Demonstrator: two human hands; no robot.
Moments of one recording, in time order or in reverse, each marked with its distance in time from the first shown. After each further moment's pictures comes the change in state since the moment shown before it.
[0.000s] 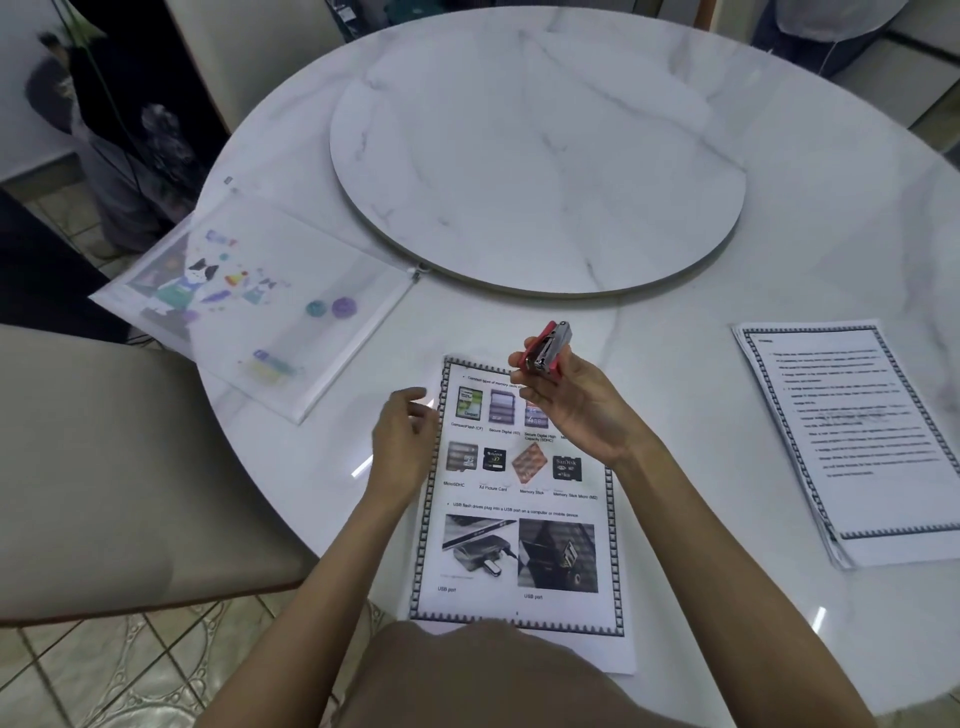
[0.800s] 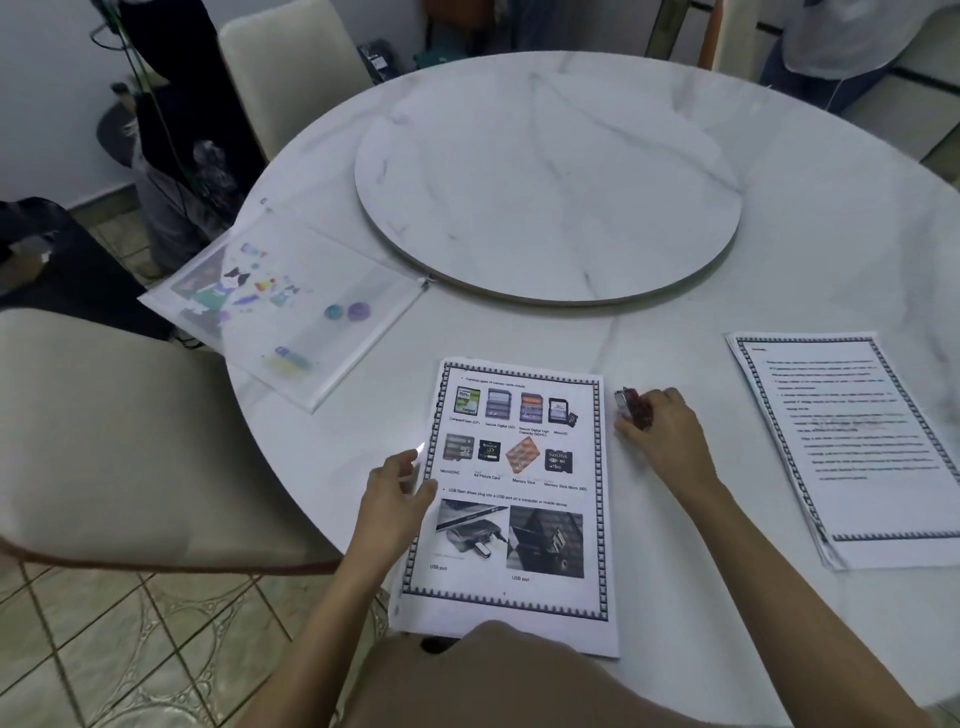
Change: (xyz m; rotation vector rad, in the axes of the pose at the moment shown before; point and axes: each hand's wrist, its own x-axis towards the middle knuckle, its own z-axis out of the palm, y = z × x) left_hand -0.074 -0.018 -0.015 0.100 -0.106 -0.155; right_hand -0.060 -0.008 -0.090 -1.628 0.678 -0.001
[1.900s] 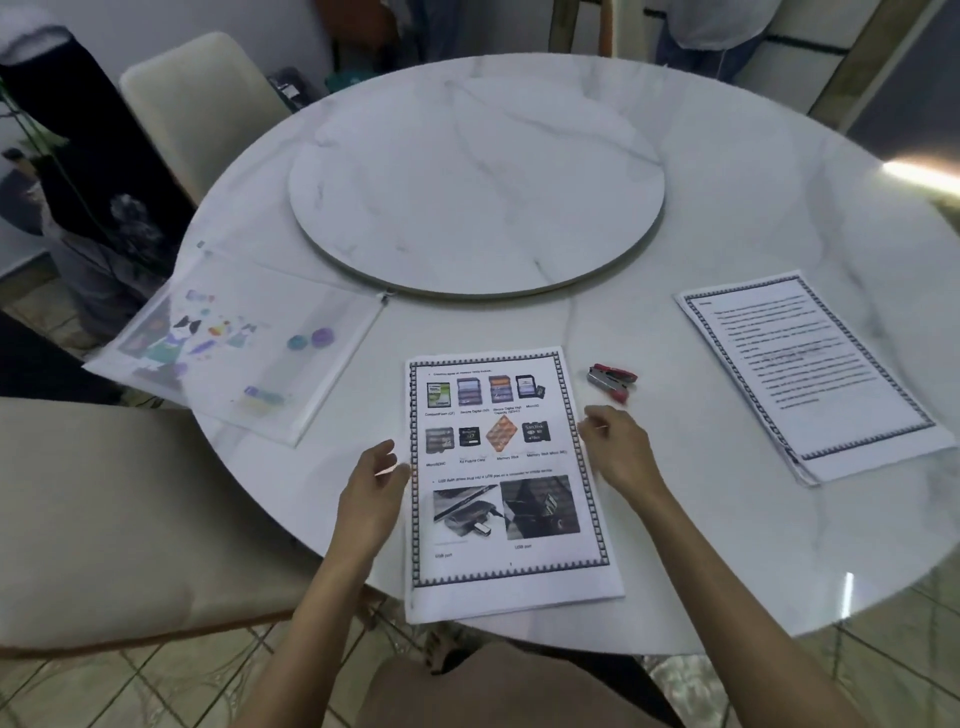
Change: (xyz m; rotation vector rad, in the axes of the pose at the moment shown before) left_hand 0.009 0.009 -0.029 -0.094 -0.072 0.055; right_hand -0.062 -0.043 0.023 0.364 -0.003 0.240
